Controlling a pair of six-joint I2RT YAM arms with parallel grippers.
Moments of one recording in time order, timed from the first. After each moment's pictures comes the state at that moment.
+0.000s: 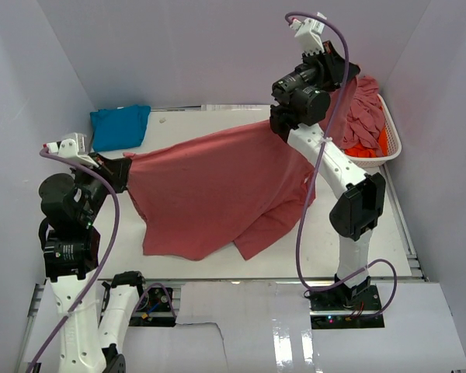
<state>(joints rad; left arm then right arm) 0.10 0.65 1.15 -0.57 0.27 -0.37 0.60 1.94 1.98 1.25 1.45 -1.99</state>
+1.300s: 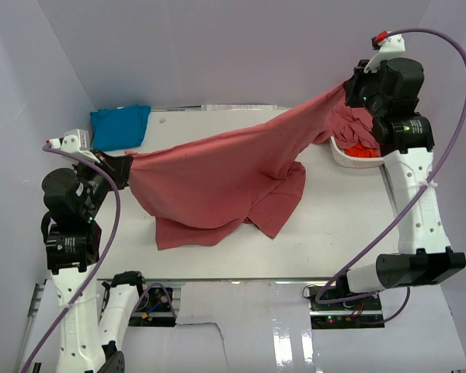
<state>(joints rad) 0.10 0.69 1.14 -0.54 0.27 -0.37 0.12 1.42 1.78 -0.54 -0.05 0.05</state>
